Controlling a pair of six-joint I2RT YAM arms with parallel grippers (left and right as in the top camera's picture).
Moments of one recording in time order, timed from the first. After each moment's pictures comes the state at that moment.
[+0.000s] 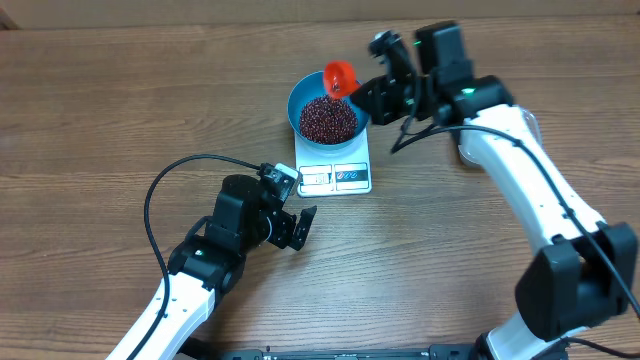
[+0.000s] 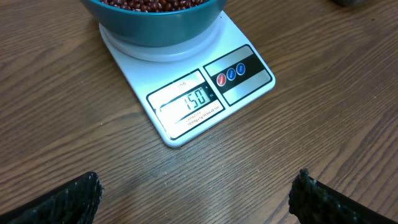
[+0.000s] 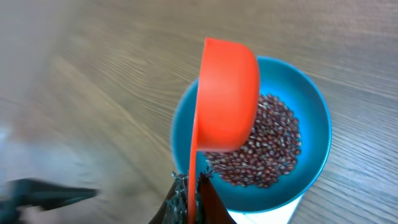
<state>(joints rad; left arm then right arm) -0.42 1.11 0.58 -0.21 0.16 0.00 0.26 1.77 1.55 -0.60 -0.61 0.05</state>
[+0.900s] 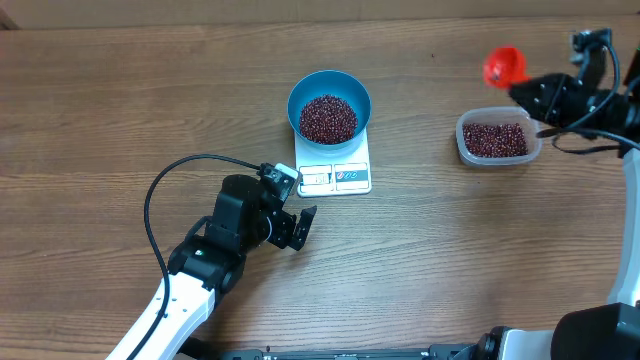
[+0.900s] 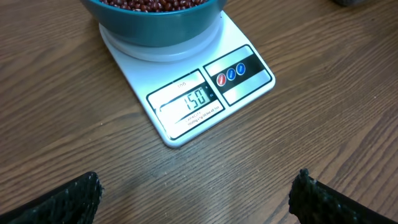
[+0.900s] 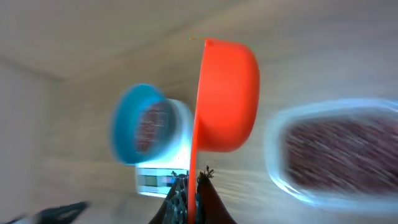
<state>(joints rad) -0.42 1.11 0.58 -0.21 0.16 0.00 -0.33 1.55 1.56 -0.98 -0.68 0.04</state>
